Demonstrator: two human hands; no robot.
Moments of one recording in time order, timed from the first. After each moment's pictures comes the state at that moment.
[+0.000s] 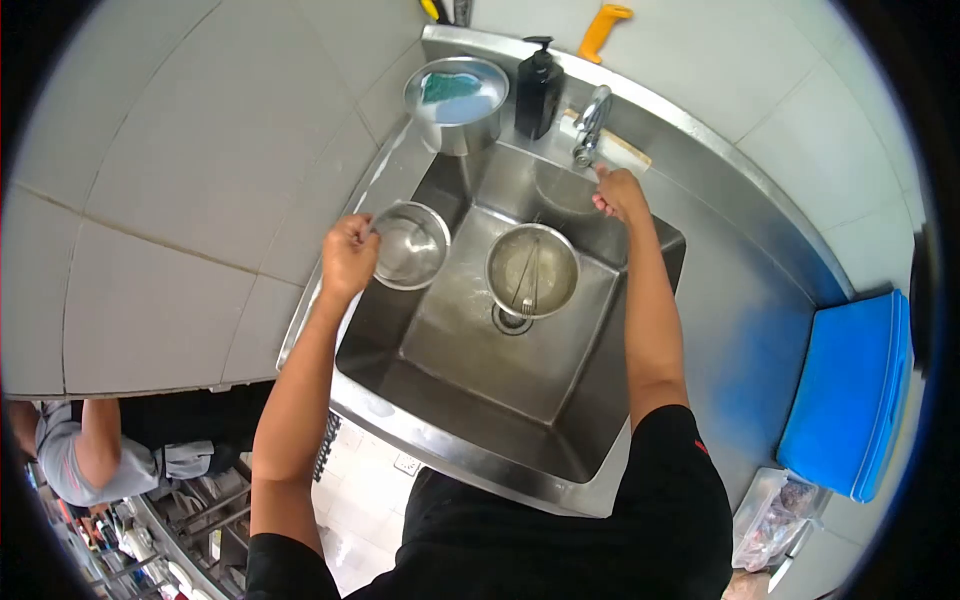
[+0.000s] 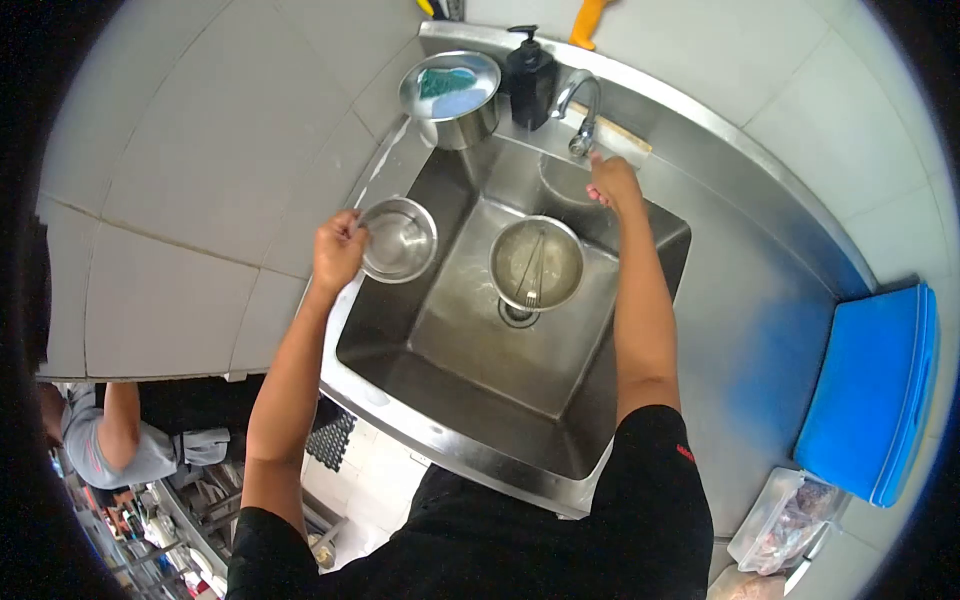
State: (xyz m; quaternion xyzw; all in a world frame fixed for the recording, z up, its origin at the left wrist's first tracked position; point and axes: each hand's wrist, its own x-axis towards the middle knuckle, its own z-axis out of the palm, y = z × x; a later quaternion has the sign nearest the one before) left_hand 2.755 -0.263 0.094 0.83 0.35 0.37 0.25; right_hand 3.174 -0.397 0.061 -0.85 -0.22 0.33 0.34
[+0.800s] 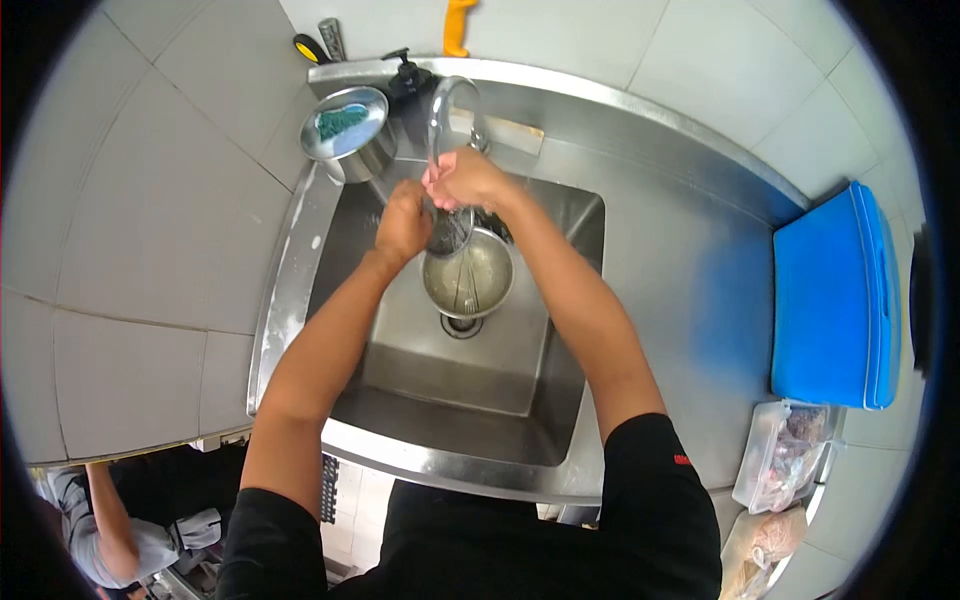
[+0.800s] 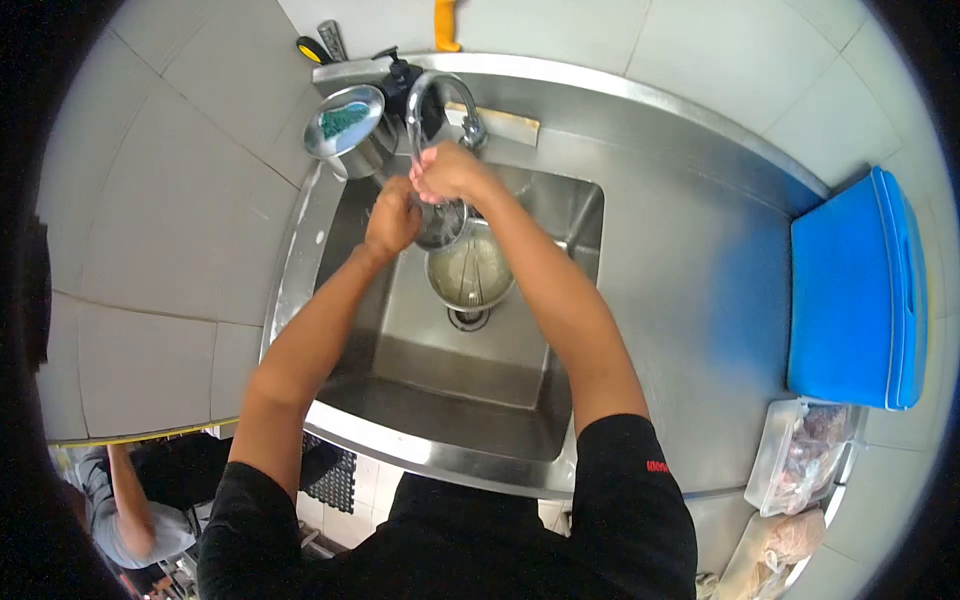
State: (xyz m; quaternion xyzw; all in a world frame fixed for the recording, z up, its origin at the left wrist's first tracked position) left_hand 2.959 -0.314 0.075 0.92 0.12 0.30 0.22; right_hand 3.099 -0.397 0.133 -0.63 -0.40 0.47 0.47
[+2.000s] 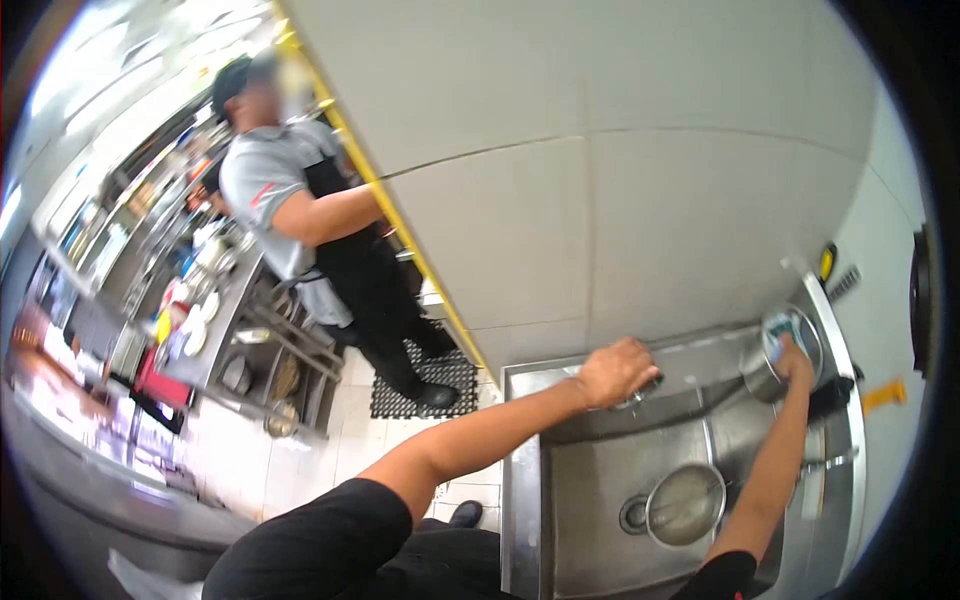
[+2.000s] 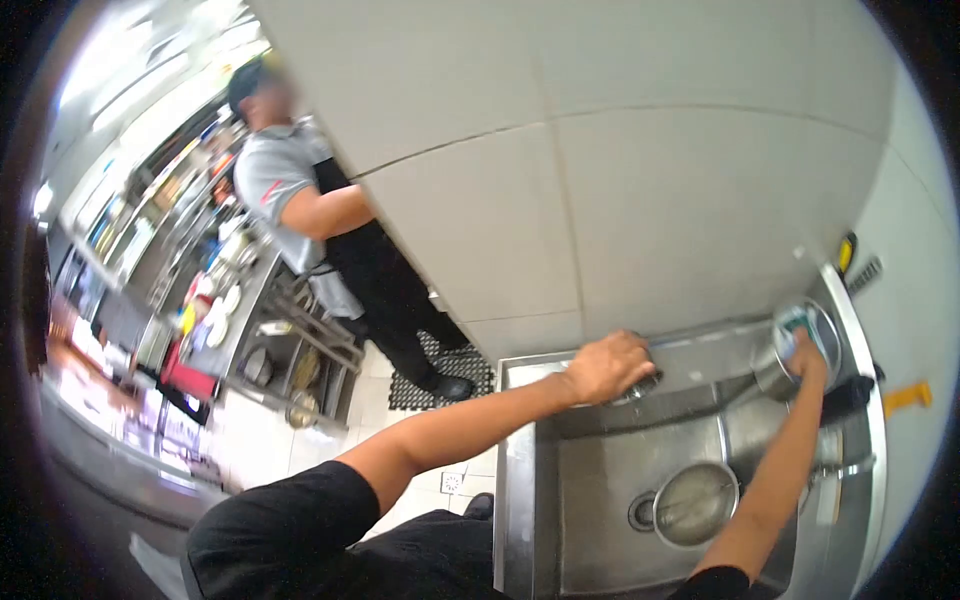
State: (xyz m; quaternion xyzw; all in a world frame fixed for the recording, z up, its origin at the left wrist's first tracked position) left_hand 2.706 -0.277 0.114 0.85 0.44 0.28 0.07; right_hand 3.124 -0.106 0.063 -0.73 -0.67 0.15 0.00
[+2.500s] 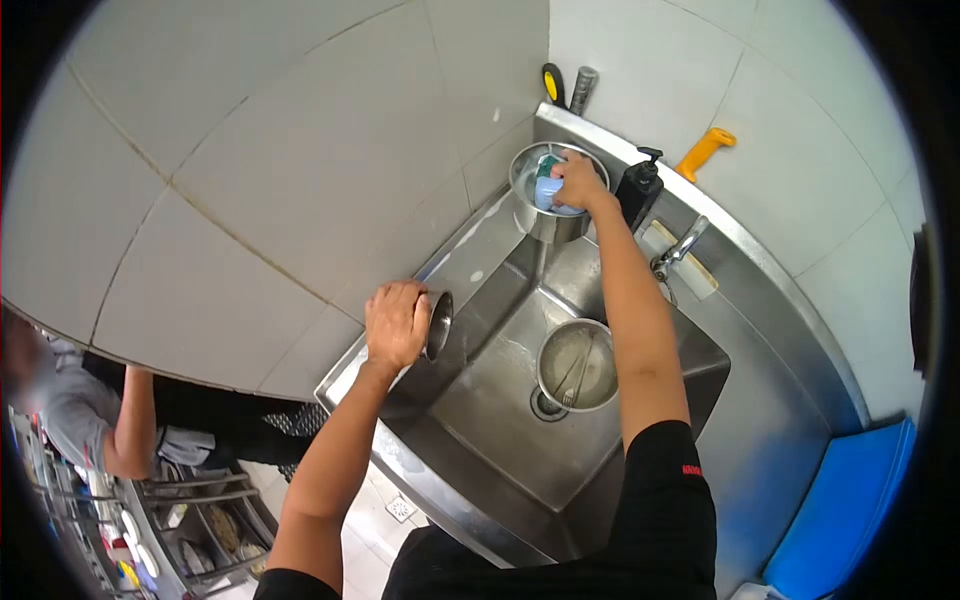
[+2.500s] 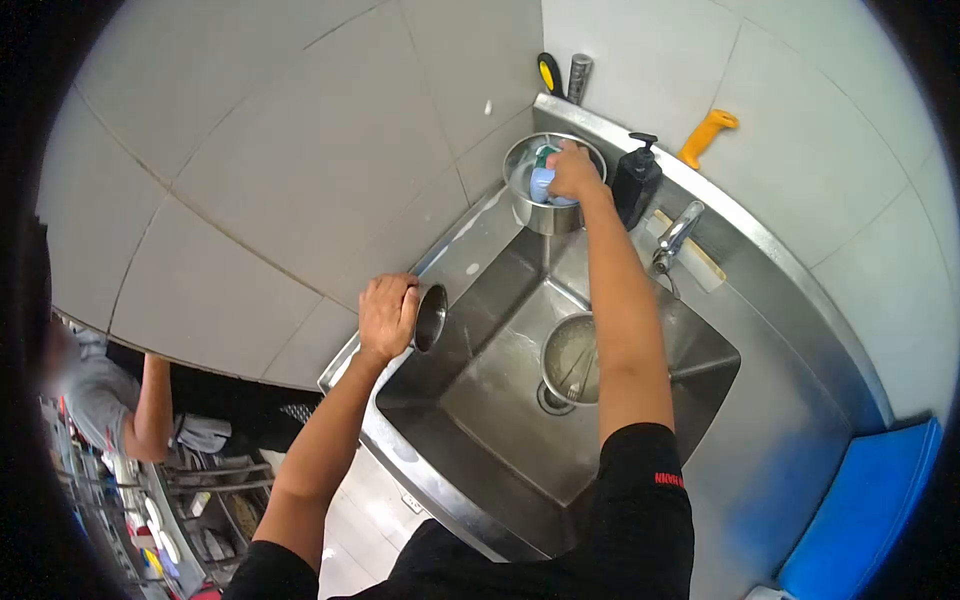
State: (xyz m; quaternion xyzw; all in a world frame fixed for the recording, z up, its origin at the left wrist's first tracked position) left_hand 2.720 -0.270 0.109 0.85 0.45 0.28 0.04; right_hand 3.099 -0.153 0.099 -0.69 -0.69 -0.01 0.23
